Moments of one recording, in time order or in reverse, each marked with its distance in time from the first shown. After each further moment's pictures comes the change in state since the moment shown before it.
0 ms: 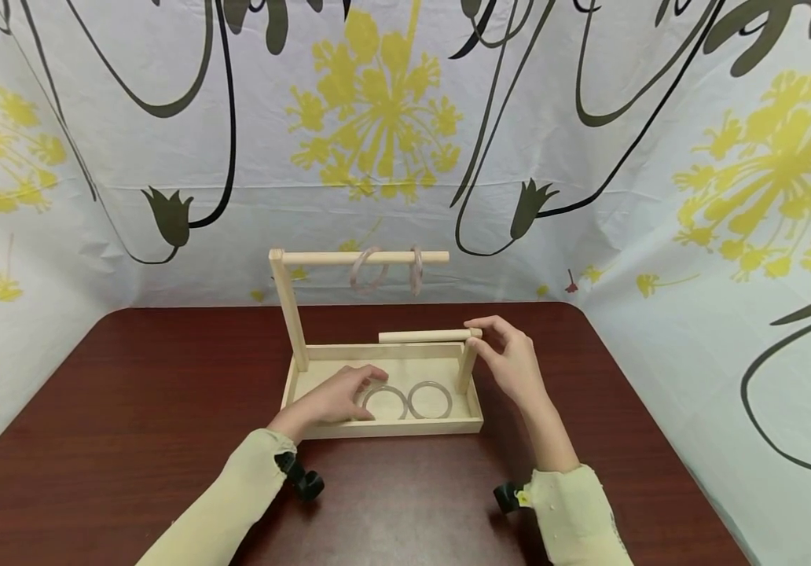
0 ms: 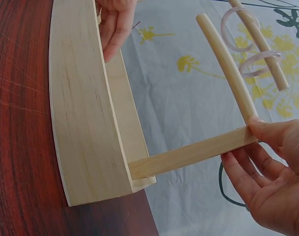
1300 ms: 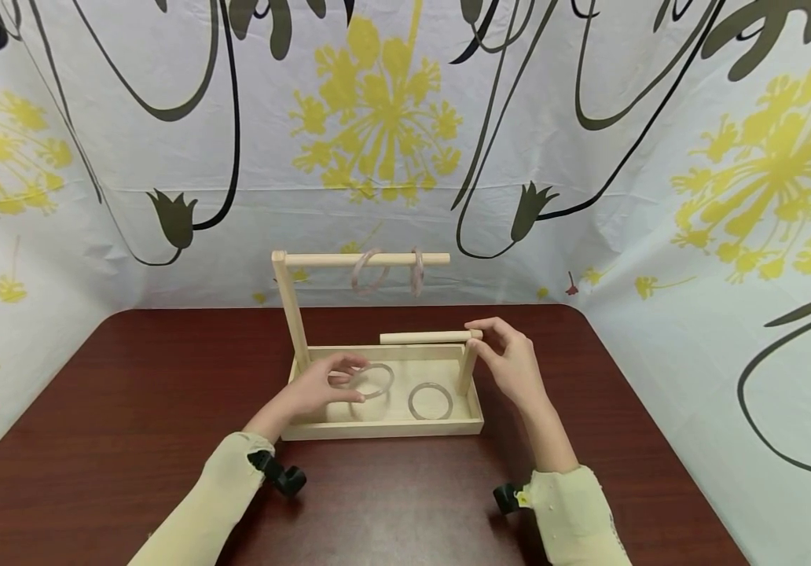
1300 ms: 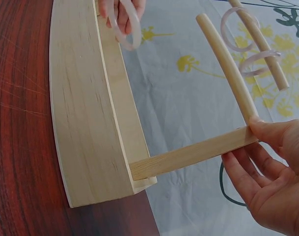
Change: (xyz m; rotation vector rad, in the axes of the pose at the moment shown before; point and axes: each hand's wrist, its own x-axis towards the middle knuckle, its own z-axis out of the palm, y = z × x) left_hand -0.018 -0.013 -0.022 -0.416 0.158 -0.060; right_hand 0.000 0.000 0.000 0.044 -0.008 0.008
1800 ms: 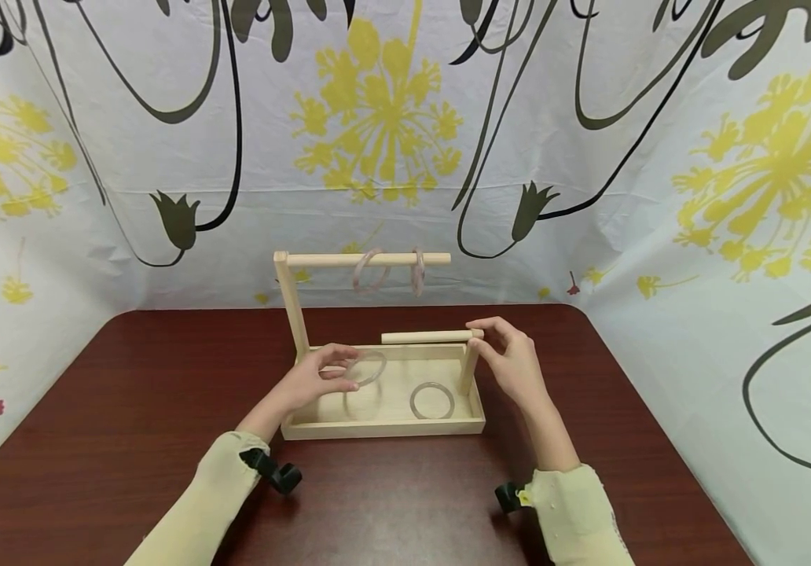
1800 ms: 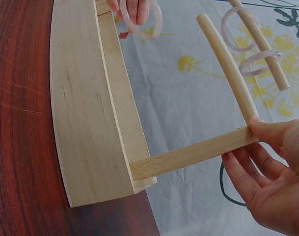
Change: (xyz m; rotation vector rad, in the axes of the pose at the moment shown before) left_hand -0.004 -0.002 -0.015 -0.114 0.016 0.028; right_hand 0.000 -0.002 0.000 -0.024 0.001 0.008
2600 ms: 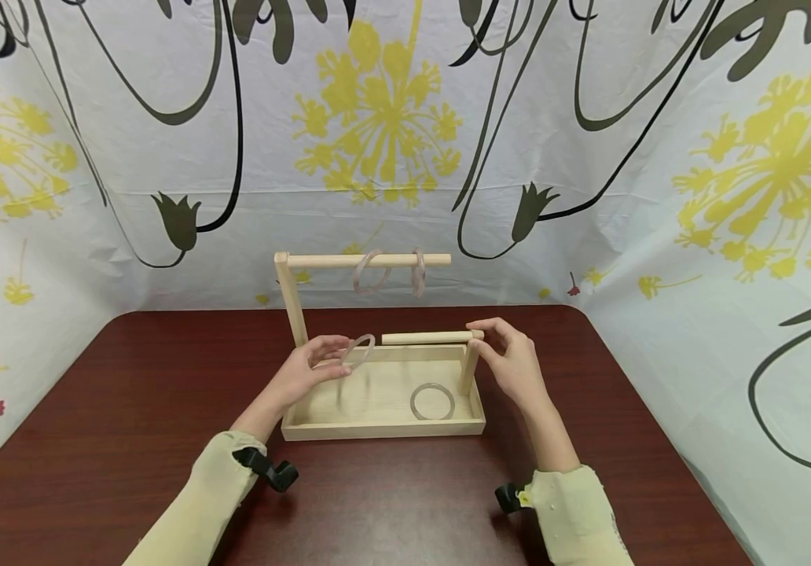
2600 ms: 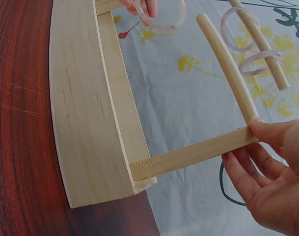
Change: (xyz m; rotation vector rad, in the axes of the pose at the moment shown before) left_hand -0.002 0.004 -0.007 -0.060 0.130 -0.027; right_hand -0.001 0.000 0.001 0.017 0.004 -0.011
